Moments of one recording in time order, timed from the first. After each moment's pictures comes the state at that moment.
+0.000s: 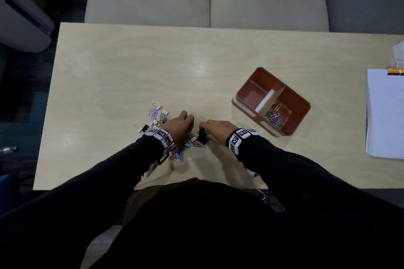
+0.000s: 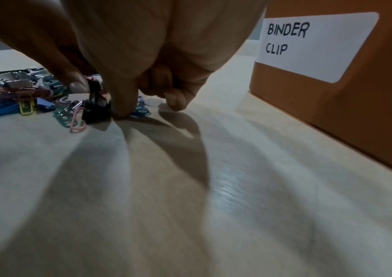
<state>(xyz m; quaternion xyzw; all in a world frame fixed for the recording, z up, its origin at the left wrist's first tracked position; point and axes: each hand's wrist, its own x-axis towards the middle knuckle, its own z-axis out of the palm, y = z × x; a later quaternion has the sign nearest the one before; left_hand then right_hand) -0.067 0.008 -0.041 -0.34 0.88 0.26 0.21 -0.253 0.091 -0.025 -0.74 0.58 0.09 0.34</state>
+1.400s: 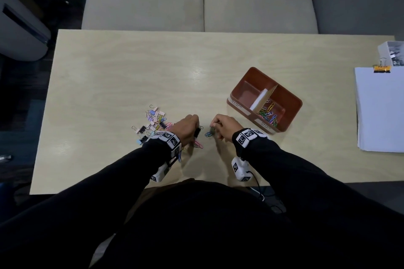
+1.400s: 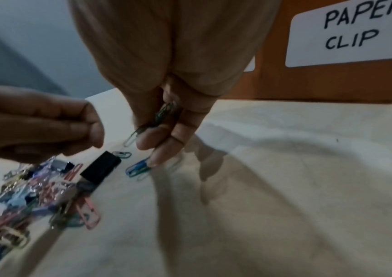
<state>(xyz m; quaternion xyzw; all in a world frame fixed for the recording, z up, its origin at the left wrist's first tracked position) -0.093 0.031 -0.030 -0.38 0.84 0.36 0.13 -0.268 0.107 -0.017 -0.44 0.75 -0.14 0.48</state>
